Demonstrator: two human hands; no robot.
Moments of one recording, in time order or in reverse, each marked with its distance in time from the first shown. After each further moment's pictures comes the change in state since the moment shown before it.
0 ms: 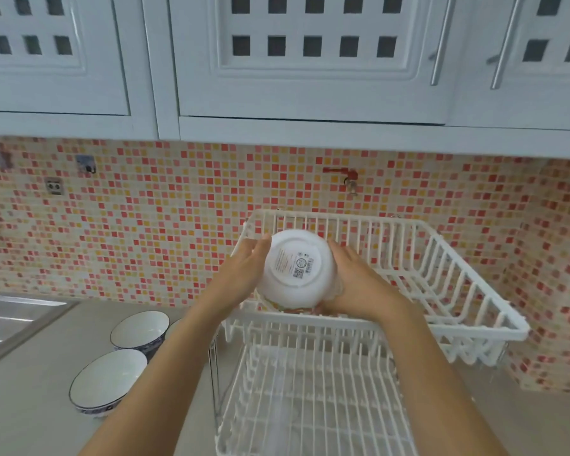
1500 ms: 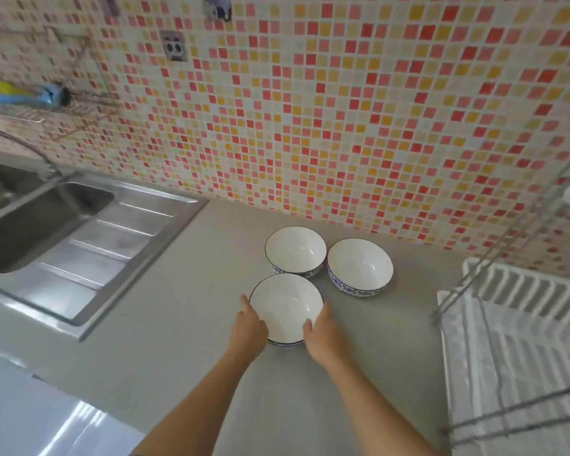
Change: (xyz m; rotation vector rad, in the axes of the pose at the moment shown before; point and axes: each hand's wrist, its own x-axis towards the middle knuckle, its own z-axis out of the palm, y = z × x) left_hand 0.025 -0.452 -0.202 0.444 0.057 -0.784; right_hand 0.140 -0.151 0.491 0.133 -0.320 0.486
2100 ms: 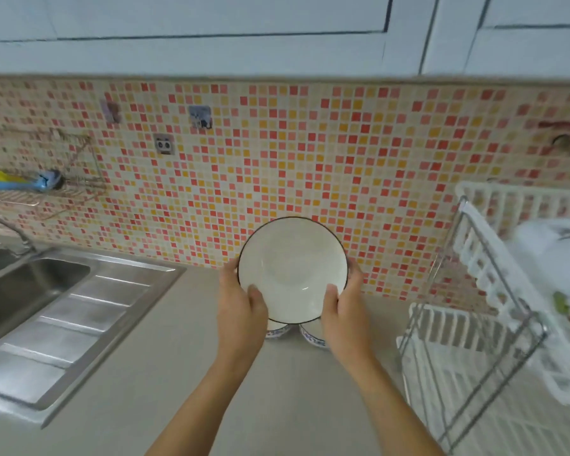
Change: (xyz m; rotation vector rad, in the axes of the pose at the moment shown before) left_hand -0.121 0.118 -0.117 -0.621 0.473 0.644; right_hand -0.098 -0.065 -0.167 0.444 0.557 -0.533
